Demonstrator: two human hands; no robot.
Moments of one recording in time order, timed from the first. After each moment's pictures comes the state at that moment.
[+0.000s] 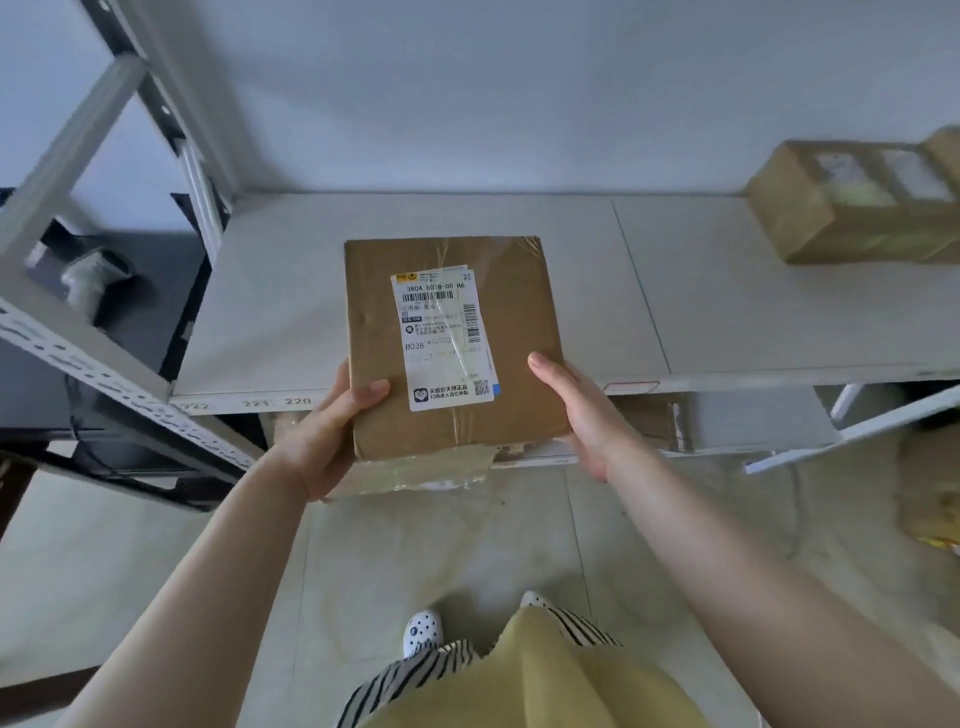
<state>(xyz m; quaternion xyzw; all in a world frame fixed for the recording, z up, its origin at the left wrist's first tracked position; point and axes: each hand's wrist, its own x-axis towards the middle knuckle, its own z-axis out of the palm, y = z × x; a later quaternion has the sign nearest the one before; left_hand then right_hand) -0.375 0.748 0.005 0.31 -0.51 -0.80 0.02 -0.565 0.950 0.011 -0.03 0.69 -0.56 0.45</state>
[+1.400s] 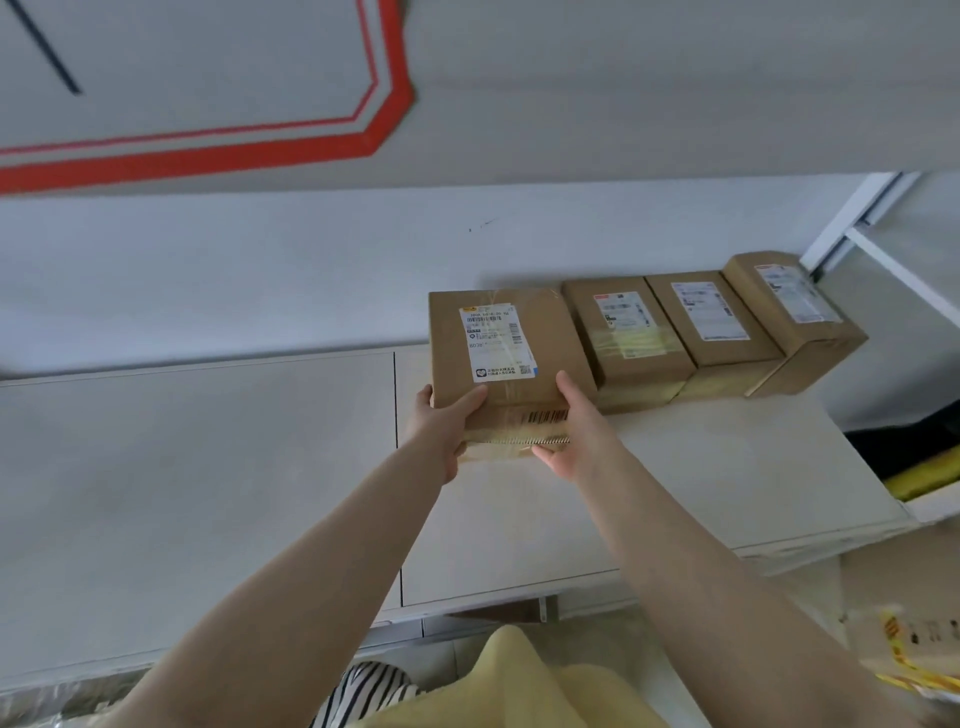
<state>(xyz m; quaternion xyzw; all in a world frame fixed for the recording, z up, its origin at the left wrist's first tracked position) -0.913 0.963 0.014 0.47 -0.46 -0.75 0.06 -1.000 1.092 0.019 0.25 0.55 -0.72 0.35</state>
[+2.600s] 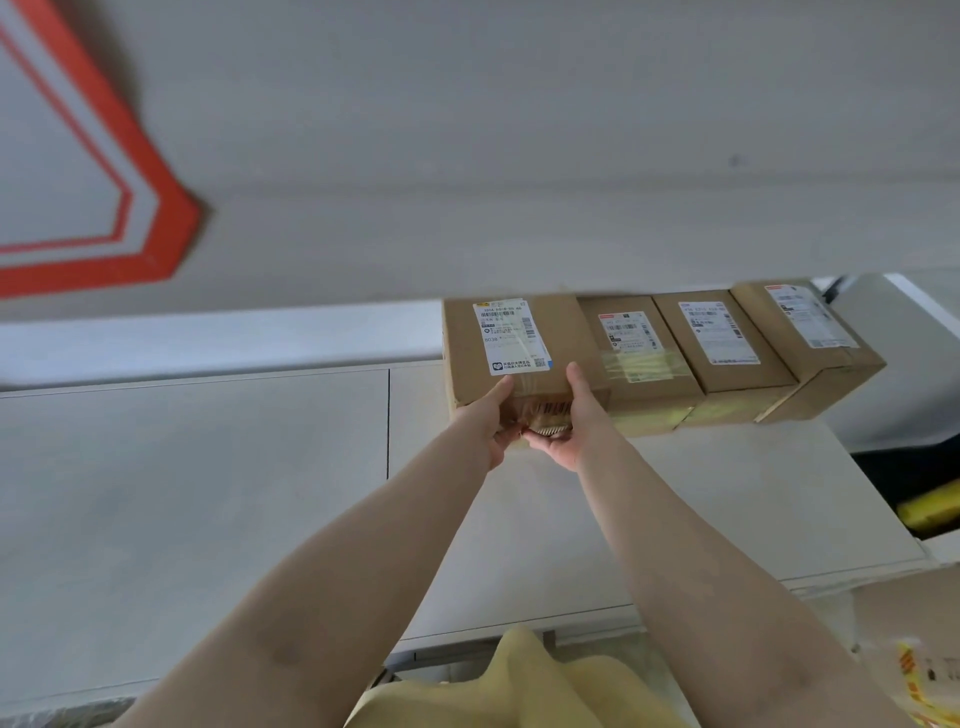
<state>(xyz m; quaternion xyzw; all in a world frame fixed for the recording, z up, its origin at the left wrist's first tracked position) -0.980 0.979 0.026 0.47 -0.32 -0.82 0.04 -1.067 1.068 -0.013 0.24 0.51 -0.74 0.36</state>
